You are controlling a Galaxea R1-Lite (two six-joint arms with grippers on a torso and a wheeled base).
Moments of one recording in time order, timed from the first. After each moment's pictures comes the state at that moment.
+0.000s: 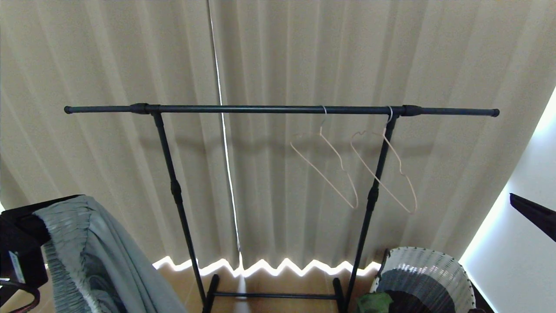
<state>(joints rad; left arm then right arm) -0.27 0.92 -0.59 -0.10 0.00 0.26 0.04 0.95 -0.62 -0.09 -0.04 -0.33</state>
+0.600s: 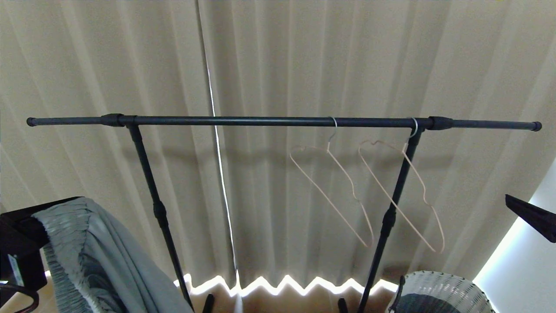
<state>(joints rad) -0.27 0.92 -0.58 -0.10 0.00 0.26 0.04 0.97 -0.62 -0.09 -0.03 -0.32</state>
